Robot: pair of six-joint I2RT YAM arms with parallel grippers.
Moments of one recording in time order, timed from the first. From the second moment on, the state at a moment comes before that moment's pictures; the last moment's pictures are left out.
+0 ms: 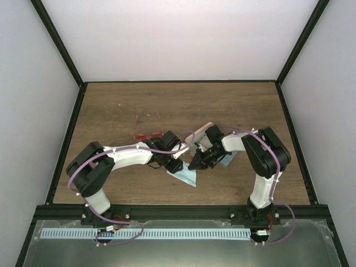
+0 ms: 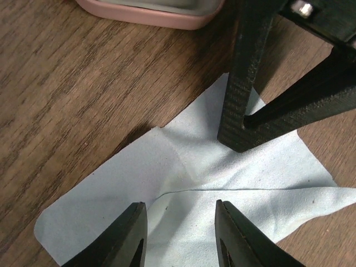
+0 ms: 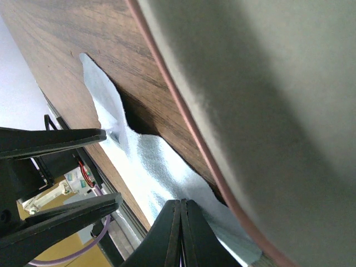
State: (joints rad) left arm -0.84 1.70 0.93 -0.38 0.27 -0.06; right arm 0.47 1.85 0.84 -0.37 -0.90 0.47
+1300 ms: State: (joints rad) left arm -0.84 1.75 0.94 -0.33 0.23 -0.04; right arm 0.47 1.86 0.84 -0.37 -0.92 0.43
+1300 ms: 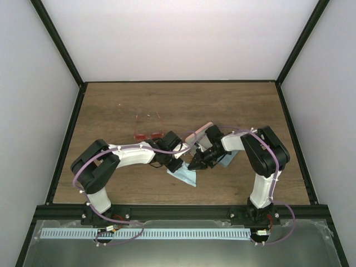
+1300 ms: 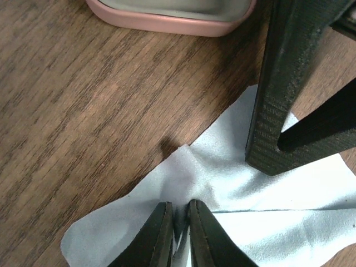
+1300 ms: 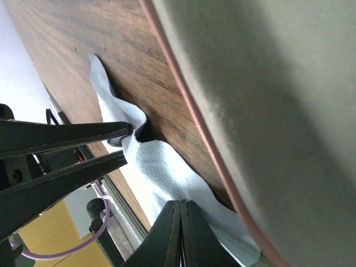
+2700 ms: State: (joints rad) left arm -0.84 1.69 0.93 -0.37 0.21 -0.07; right arm 0.46 1.88 0.85 -0.36 -0.95 0.40
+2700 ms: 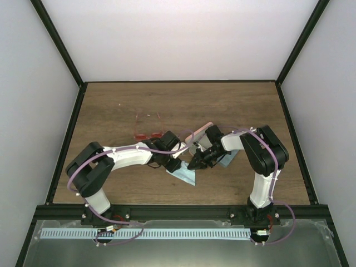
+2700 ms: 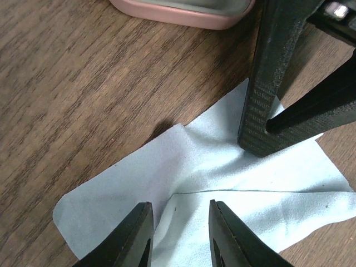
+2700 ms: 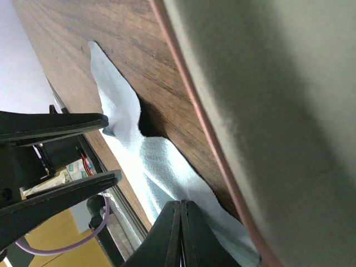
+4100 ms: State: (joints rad) left arm -0.80 1.61 0.87 -0.36 0.20 -0.11; right arm 0.46 1.89 0.85 -0.35 -0.96 0.39
